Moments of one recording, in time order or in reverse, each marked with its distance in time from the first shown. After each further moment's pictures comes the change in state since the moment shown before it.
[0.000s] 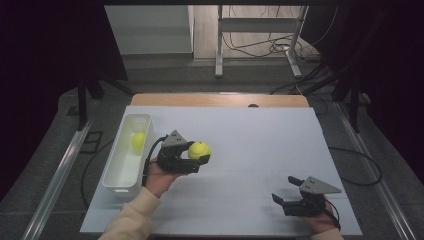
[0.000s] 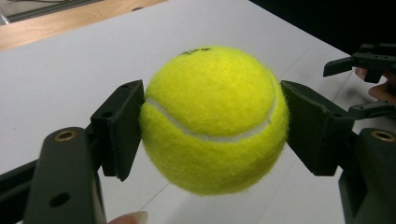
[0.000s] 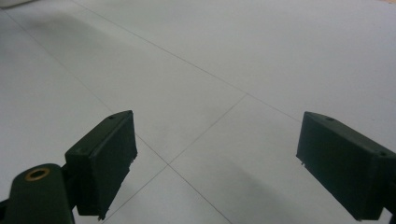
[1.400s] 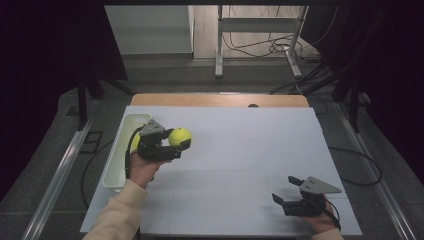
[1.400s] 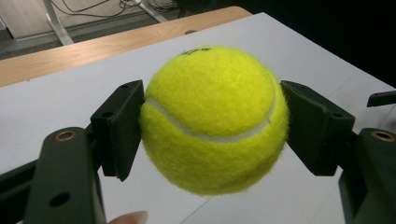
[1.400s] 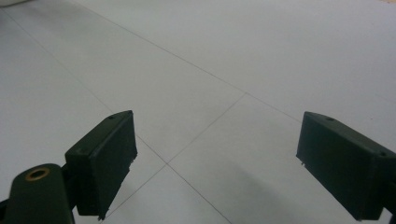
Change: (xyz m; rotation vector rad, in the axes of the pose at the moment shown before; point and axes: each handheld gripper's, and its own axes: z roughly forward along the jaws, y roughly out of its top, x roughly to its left) left arm 0.037 0.007 -0.033 -0.071 0.125 -0.065; right arm 0.000 0.000 0.000 0.001 -0.003 -0.002
